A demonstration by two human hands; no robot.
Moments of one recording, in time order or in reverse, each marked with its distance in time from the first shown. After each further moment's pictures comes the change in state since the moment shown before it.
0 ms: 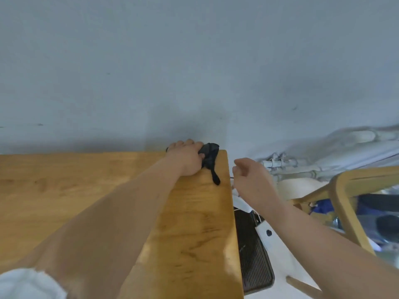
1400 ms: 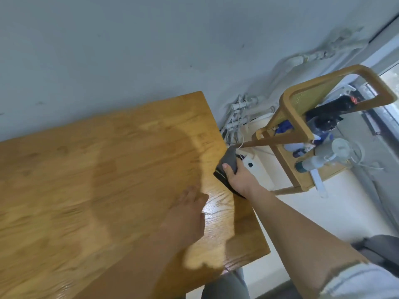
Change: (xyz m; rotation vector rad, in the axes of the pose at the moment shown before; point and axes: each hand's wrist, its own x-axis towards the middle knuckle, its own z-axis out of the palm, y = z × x) left_hand -0.340 -0.011 0.142 -0.044 -0.131 0.379; right_hand -0.183 0.118 0.108 0.168 -0.045 0.353
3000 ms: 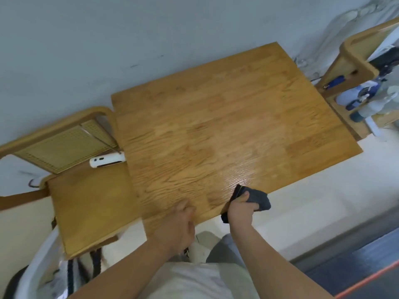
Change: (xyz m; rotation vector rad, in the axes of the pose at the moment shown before) left_hand -0.393 -0.309 0.075 -0.099 -0.089 -0.137; right_hand -0.307 -0.061 0.467 0.564 0.318 0.628
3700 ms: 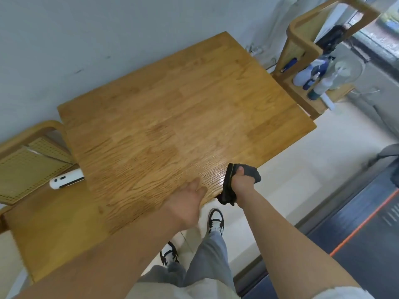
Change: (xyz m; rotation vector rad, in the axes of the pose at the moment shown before) left_hand 0.071 0.090 0.002 0.442 -0.132 0.284; right_hand 0.076 -0.030 -0.078 0.345 -0.068 0.077
